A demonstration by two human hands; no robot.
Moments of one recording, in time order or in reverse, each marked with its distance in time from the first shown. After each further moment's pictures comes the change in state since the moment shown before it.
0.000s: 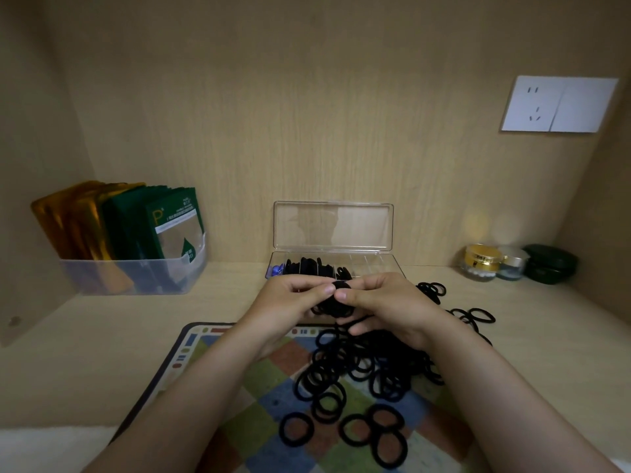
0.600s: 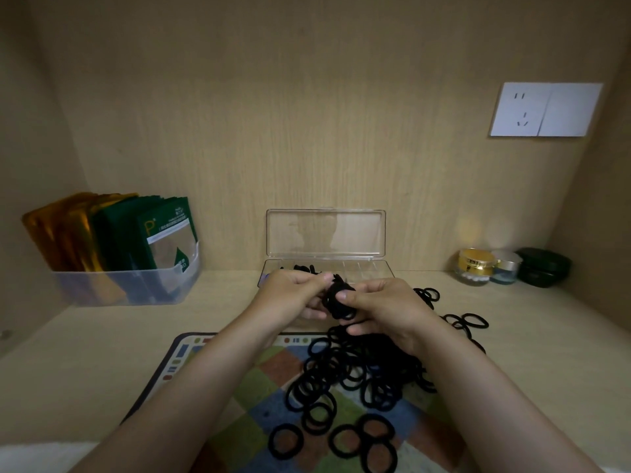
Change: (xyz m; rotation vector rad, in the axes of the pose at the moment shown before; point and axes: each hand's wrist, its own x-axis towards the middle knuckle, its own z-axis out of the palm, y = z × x) left_hand 0.013 0.021 0.013 0.018 -0.002 -0.024; right_hand 0.002 0.002 -0.008 0.097 0.126 0.004
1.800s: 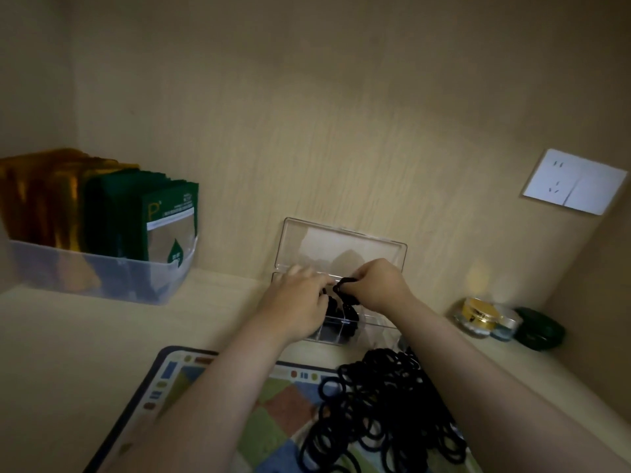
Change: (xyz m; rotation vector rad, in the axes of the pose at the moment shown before) left_hand 0.075 -0.037 -0.034 0.942 0.093 0.379; right_hand 0.115 -0.038 0.021 -1.066 0.373 -0.108
